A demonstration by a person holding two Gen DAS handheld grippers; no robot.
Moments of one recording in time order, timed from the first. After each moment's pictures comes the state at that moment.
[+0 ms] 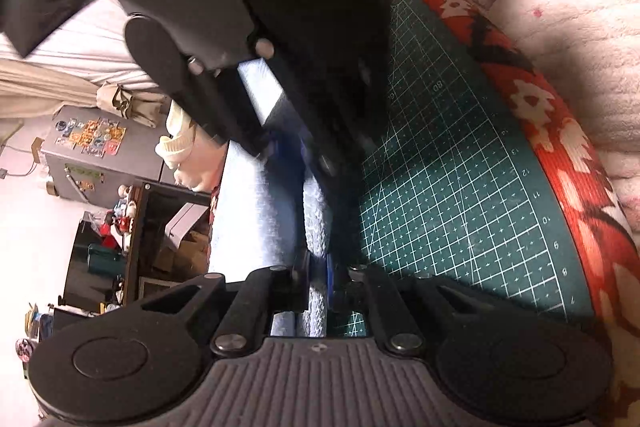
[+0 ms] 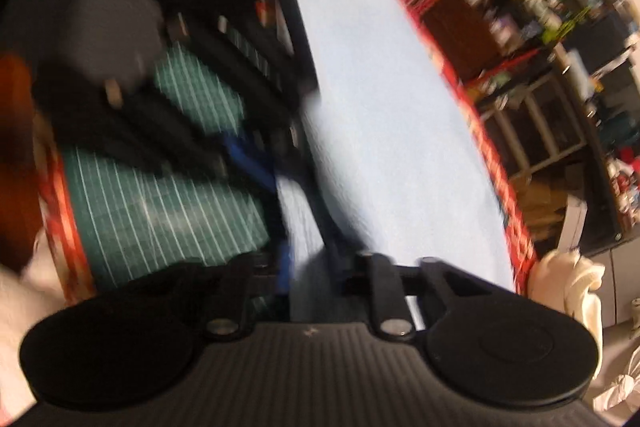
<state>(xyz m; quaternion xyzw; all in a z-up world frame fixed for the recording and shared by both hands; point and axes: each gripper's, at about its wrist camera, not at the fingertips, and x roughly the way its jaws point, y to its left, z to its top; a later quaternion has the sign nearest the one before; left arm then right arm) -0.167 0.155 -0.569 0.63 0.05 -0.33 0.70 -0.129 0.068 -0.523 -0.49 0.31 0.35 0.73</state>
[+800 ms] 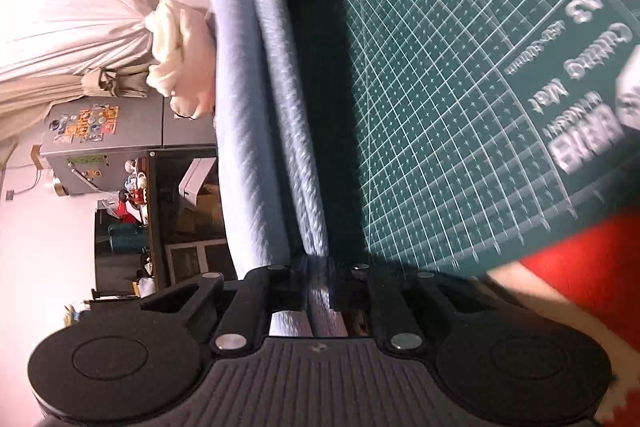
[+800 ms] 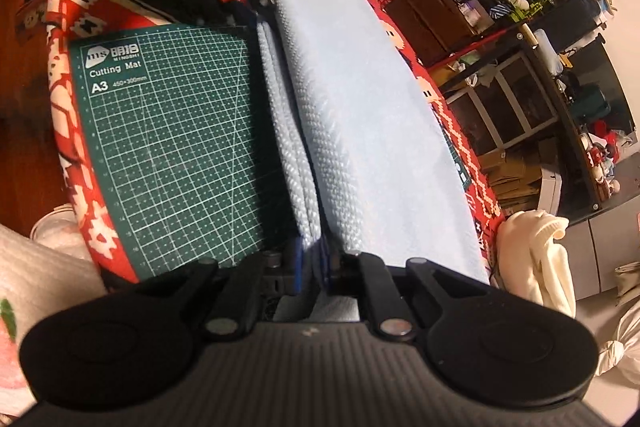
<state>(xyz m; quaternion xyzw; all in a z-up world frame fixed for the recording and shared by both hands) -0.144 0.237 -0.574 0.72 0.08 -0.26 0.64 -0.173 0.041 -0.484 -0.47 0.31 0.31 0.77</state>
